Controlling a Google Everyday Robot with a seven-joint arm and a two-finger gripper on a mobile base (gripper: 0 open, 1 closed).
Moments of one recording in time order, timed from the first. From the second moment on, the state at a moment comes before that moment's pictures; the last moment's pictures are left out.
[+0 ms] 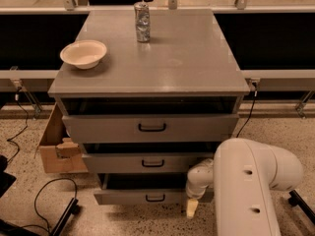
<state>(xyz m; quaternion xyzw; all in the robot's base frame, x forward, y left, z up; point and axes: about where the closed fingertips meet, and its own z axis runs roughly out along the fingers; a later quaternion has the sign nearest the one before) 0.561 -0.163 0.191 -0.66 0.75 0.03 0.06</state>
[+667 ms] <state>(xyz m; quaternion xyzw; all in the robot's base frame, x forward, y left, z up) 0.530 -0.159 0.168 -0.65 0.75 0.07 0.04</state>
